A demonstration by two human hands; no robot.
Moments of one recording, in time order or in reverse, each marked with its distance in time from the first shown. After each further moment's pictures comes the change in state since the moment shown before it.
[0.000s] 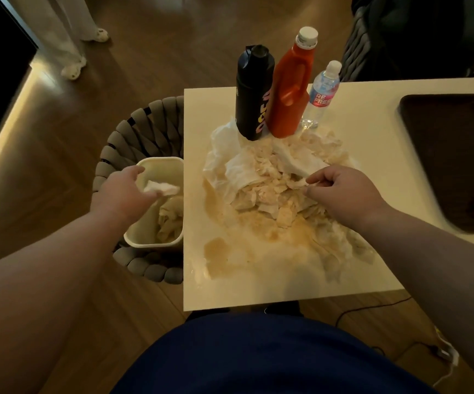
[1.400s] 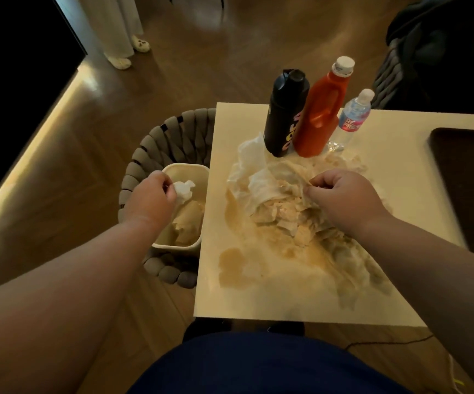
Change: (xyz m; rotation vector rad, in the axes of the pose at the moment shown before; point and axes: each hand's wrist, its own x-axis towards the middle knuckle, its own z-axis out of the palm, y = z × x) left_hand -0.019 0.006 0.004 -0.191 0.167 -0.028; right_hand 0.011 -0.048 0.014 -0.040 0.002 -0.125
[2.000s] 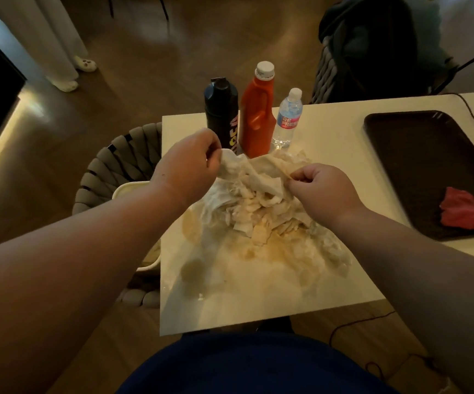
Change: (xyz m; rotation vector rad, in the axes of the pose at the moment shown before) left_hand -0.005 0.186 0.011 -0.019 -0.091 0.581; right_hand -0.008 0.039 -0.047 0.057 0.138 0.039
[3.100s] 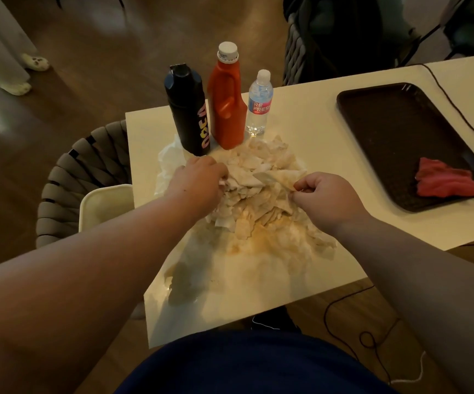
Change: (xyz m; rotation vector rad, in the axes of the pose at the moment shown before) left_hand 0.019 -0.003 0.084 0.411 -0.410 0.131; right_hand -0.021 0.051 -0.006 -0.017 0.051 0.170
